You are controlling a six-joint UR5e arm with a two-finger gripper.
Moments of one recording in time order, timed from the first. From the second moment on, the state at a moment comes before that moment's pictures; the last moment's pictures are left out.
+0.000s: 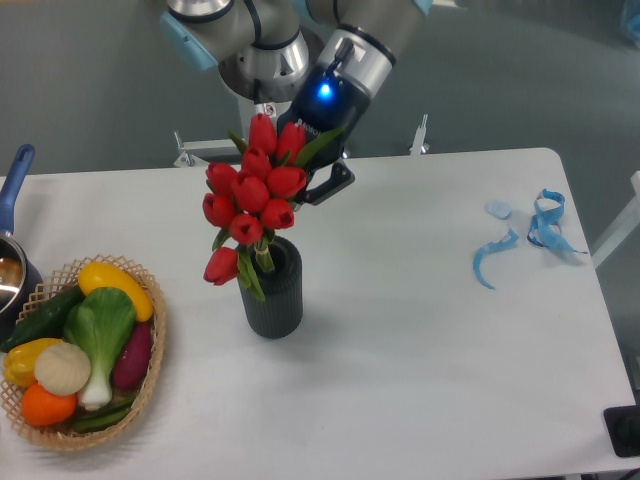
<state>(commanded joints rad) 2.68 -1.50 -1.87 -0.82 0.53 0.93</state>
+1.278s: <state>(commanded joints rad) 2.91 -1.65 -1.72 -0.81 0.50 0.94</state>
